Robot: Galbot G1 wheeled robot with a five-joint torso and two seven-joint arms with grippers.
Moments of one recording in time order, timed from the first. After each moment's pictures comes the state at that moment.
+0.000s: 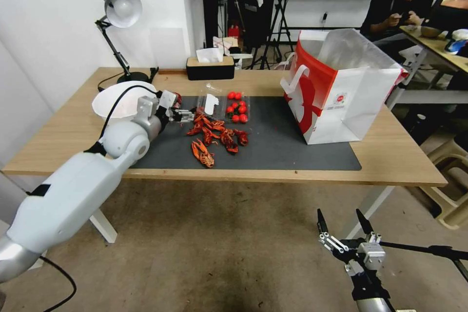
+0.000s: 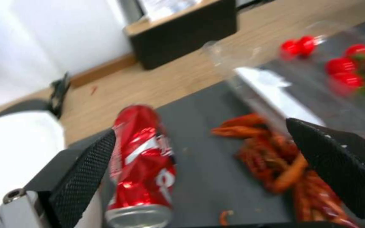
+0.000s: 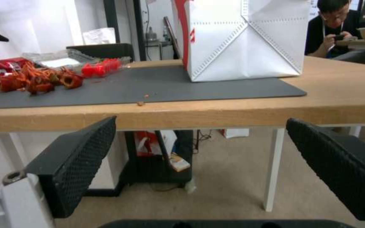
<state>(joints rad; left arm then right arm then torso) 0.44 -0.85 0.14 -1.58 -0.78 0.51 -0.21 -1.91 1.18 0.48 2.03 0.29 0.51 0.15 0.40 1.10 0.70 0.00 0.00</state>
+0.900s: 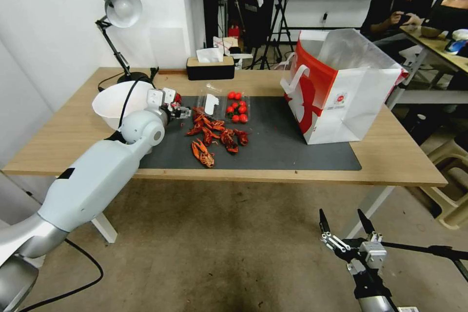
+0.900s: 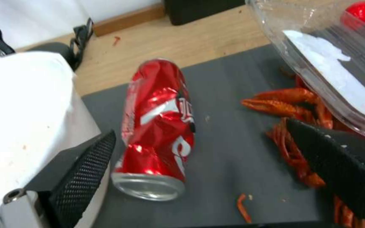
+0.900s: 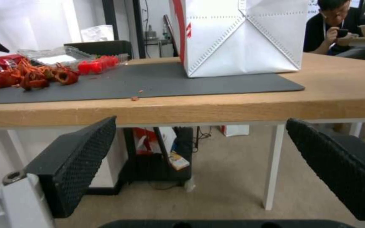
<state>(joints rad) 0.41 -0.94 0.15 -1.53 -0.91 0.63 -0.46 -1.89 1.16 0.48 2.00 0.31 0.52 0.15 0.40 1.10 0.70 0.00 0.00</state>
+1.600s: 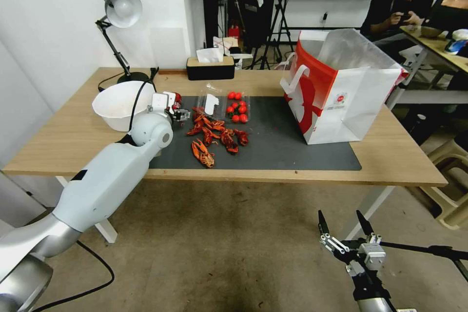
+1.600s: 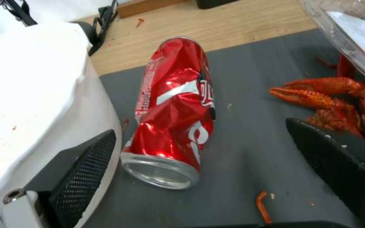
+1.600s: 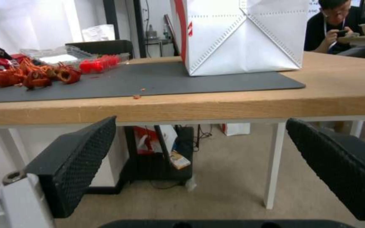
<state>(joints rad) 0.42 -1.01 0.15 -1.49 -0.90 0.62 -0.60 -1.90 1.16 0.48 2.00 0.31 0.53 0.15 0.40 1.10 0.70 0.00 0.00</state>
